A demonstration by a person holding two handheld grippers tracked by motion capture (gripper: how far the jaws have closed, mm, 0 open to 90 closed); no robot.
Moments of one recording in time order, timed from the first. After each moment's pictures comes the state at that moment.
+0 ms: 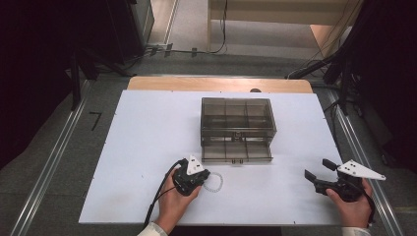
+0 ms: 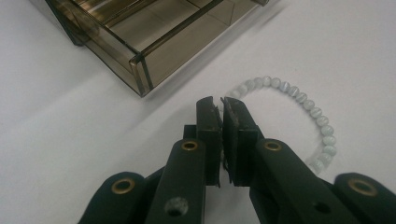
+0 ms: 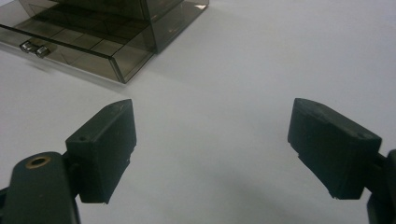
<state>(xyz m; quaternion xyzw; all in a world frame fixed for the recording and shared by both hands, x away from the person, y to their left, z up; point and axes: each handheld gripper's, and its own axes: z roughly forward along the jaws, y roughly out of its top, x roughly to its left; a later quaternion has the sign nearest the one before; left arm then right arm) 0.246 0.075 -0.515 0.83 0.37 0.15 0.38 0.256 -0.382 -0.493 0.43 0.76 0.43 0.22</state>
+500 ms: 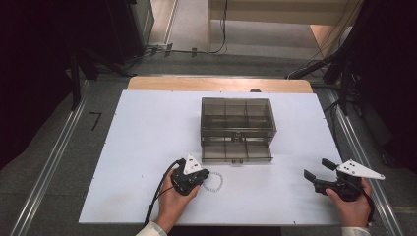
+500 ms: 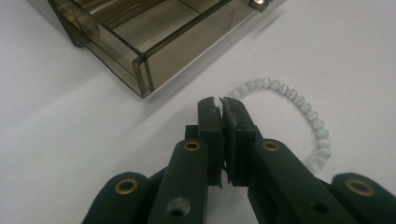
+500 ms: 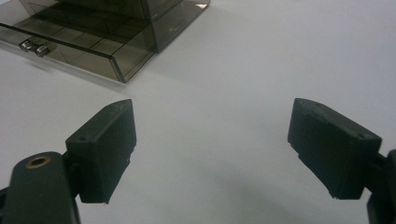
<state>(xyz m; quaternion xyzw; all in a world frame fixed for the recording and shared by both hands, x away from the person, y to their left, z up) 0.247 0.080 -0.517 0.83 0.38 0.14 0.40 0.258 -0.381 -0.494 0.43 0.76 0.43 0.22</state>
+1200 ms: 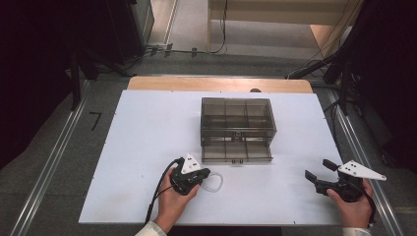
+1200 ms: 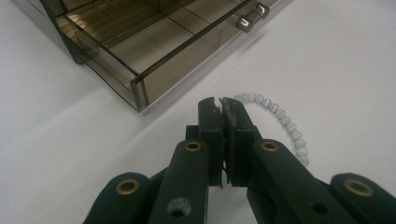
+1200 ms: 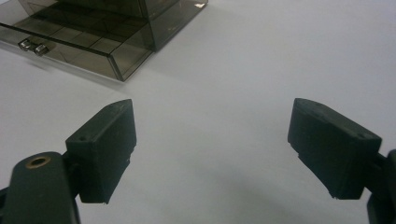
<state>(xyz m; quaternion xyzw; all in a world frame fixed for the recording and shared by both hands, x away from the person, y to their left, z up) 0.244 0.082 -0.505 0.82 0.37 0.14 0.42 0.256 -0.384 -0.494 0.44 0.76 0.43 0.22</state>
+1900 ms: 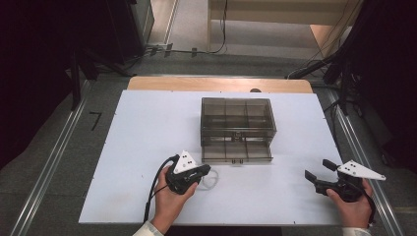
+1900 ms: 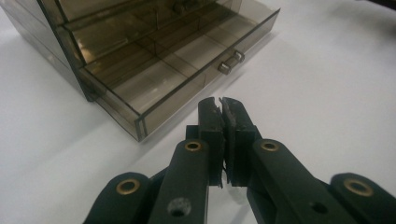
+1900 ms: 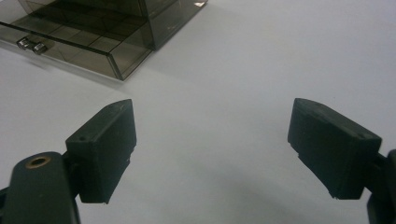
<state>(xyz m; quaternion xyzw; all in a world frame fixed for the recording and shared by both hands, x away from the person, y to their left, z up) 0.234 0.089 -0.476 0.80 0.36 0.15 0.46 0.256 -0.383 -0.495 0.44 0.76 0.43 0.22</state>
